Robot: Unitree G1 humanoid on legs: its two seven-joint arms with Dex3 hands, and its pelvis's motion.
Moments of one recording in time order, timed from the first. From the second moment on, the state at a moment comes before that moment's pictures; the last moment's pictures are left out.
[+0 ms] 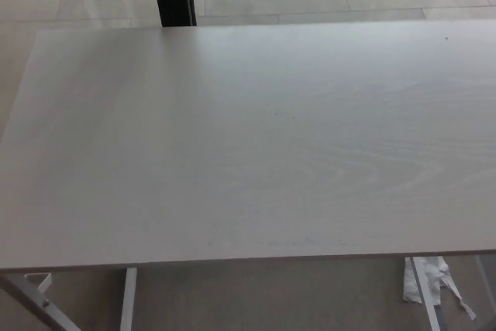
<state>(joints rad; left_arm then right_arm) 0.42 0.59 0.85 0.39 -0.05 0.22 -0.23 0.34 -0.41 -0.64 0.24 0.37 -0.01 0.17</state>
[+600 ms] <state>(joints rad) 0.41 0.60 0.71 0.49 -0.16 0.14 -0.37 0.38 -0.41 -0.68 0.23 0.38 0.01 0.18</state>
